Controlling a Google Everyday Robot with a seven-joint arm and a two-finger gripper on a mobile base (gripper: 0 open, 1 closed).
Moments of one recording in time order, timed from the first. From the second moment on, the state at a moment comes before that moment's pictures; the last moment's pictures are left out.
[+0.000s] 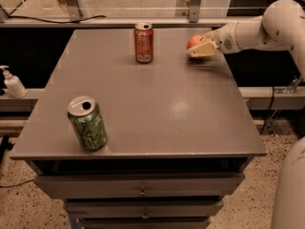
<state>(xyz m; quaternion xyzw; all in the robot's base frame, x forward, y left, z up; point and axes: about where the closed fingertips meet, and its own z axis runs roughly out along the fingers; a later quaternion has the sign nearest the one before) 0.775 -0.174 0.867 -0.41 0.76 0.18 0.47</state>
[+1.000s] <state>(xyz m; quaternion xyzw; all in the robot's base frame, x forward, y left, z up) 0.666 -0.103 0.944 -0.48 0.65 0.31 0.50</state>
